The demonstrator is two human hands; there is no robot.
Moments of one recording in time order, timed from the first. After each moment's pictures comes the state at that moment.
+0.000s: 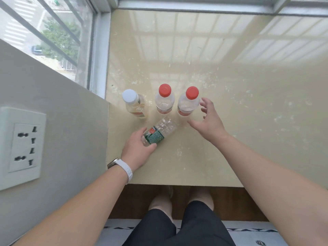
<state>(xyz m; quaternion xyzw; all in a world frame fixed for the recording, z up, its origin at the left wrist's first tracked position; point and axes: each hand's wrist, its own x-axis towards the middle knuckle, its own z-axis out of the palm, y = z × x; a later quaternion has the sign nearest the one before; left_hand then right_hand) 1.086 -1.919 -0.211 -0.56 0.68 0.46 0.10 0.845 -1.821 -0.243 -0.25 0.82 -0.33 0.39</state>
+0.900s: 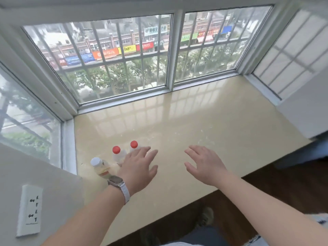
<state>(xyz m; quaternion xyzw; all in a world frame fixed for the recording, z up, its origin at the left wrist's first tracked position) 0.991 -1.856 -0.019 -0.13 0.98 0.16 0.04 0.846 -1.638 -0.012 -0.41 0.90 -0.04 0.14</state>
